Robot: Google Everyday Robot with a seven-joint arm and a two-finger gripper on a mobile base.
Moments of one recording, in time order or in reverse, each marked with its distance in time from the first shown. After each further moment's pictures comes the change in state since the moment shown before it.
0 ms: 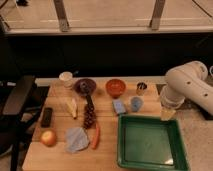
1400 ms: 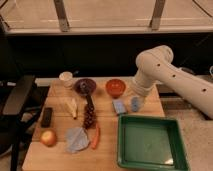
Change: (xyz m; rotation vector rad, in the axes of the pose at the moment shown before) arm -0.139 -0.039 -0.024 0.020 -0.158 -0.975
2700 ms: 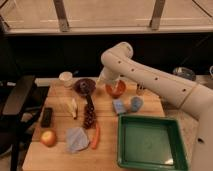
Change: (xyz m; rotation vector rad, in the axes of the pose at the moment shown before) arm -0.009 -0.177 0.056 0.141 0.075 -0.429
